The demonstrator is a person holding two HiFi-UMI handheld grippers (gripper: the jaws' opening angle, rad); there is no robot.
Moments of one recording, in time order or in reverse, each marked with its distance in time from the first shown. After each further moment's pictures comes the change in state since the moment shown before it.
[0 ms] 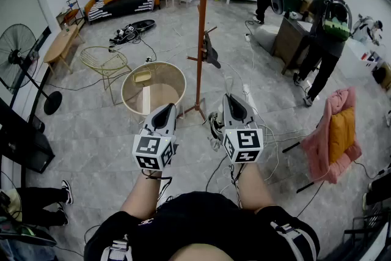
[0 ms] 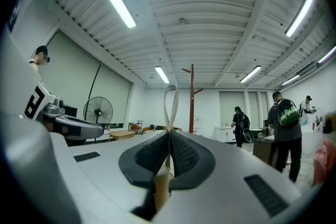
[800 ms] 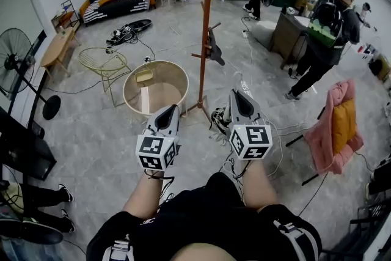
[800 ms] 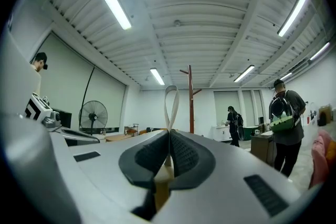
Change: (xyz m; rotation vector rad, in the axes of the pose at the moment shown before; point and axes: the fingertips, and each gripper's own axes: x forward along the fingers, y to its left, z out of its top) left arm -0.018 0.051 -0.027 -0.005 0.022 -0.056; right arm 0.017 0.038 -0.004 0.053 -0.018 -0.054
